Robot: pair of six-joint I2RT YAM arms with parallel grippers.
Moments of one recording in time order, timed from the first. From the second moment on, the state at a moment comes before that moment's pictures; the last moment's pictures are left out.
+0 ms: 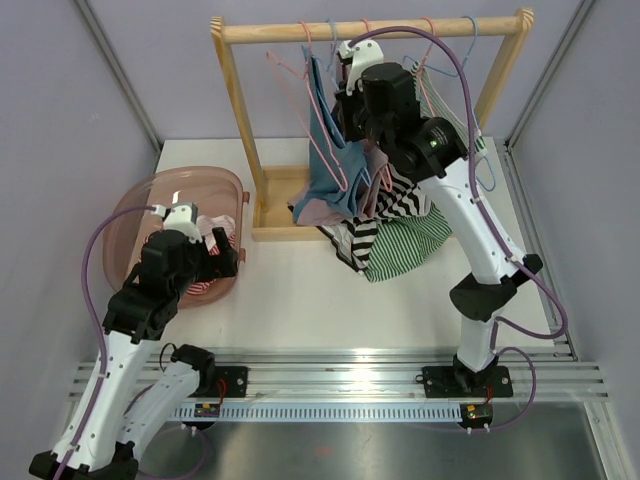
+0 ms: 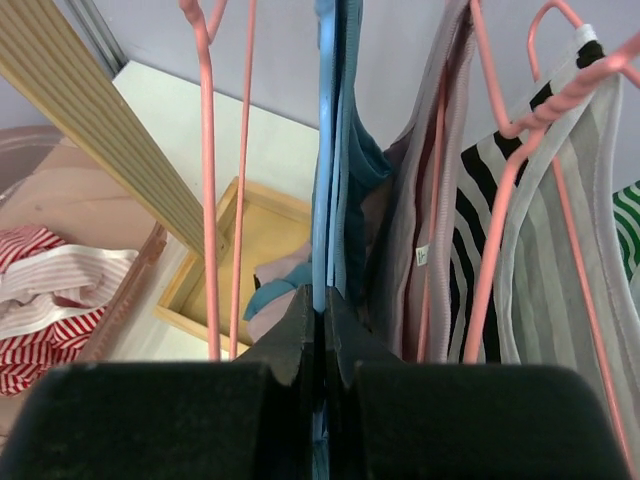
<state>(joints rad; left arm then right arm) -0.30 0.65 0.91 -0.82 -0.12 -0.33 0.70 1.90 2.48 -0.87 0.27 0.06</state>
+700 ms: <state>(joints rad) -0.44 0.77 1.25 -0.76 0.03 -0.33 0.70 1.44 2.09 -0.86 0.19 0.16</state>
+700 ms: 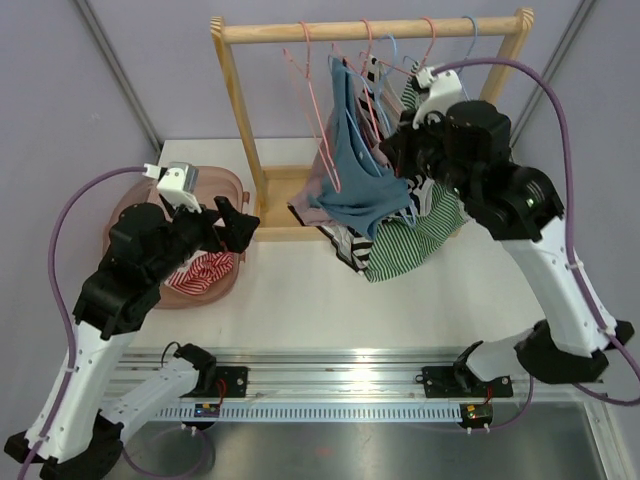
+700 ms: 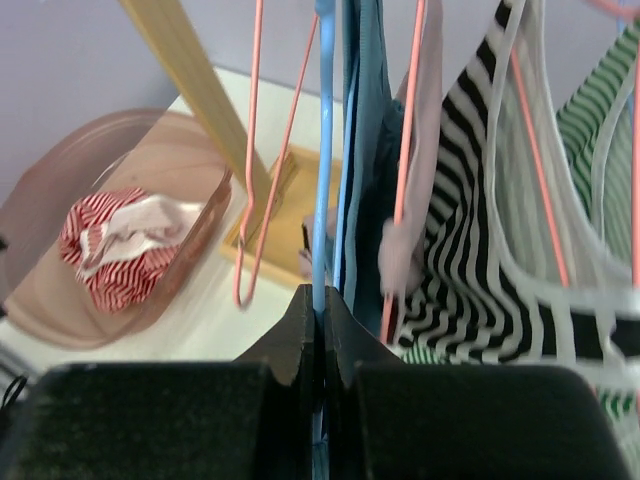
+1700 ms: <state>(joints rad) -1.12 1.38 1.70 -0.42 -0.38 -0.14 0.70 0.85 1.85 -1.21 -0.20 0.33</state>
